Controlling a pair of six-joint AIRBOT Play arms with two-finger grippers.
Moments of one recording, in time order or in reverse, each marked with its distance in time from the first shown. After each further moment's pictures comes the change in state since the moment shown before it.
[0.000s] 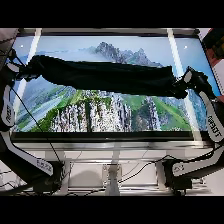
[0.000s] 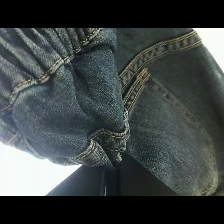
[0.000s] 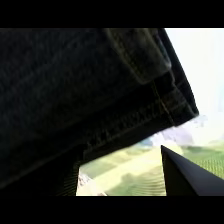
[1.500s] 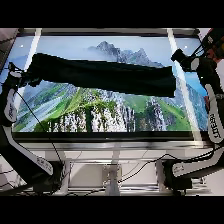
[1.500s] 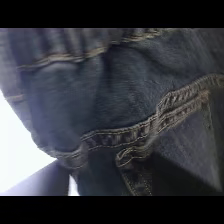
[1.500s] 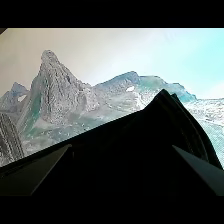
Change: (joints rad) left arm 0.045 -0.125 0.000 -0.232 0.169 -0.146; right arm 0.032 0.013 0.214 -0.054 -0.374 0.033
